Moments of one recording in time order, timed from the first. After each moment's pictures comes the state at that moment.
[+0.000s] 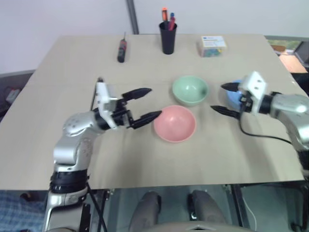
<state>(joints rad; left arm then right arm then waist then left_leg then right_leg) -0.31 0.52 0.20 -0.21 -0.59 0.30 -1.08 -0.67 -0.73 0.17 0.13 0.22 0.30 0.93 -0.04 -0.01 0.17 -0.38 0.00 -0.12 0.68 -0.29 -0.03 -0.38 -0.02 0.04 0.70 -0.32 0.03</state>
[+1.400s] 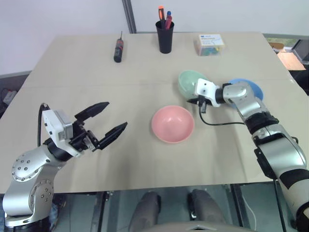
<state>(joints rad) 0.09 0.62 0.45 -0.45 -0.67 0.22 -0.92 -1.05 -0.41 0.32 0.86 -0.13 -0.18 1.03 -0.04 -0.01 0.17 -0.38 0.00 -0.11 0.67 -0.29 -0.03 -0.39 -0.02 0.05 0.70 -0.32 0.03</state>
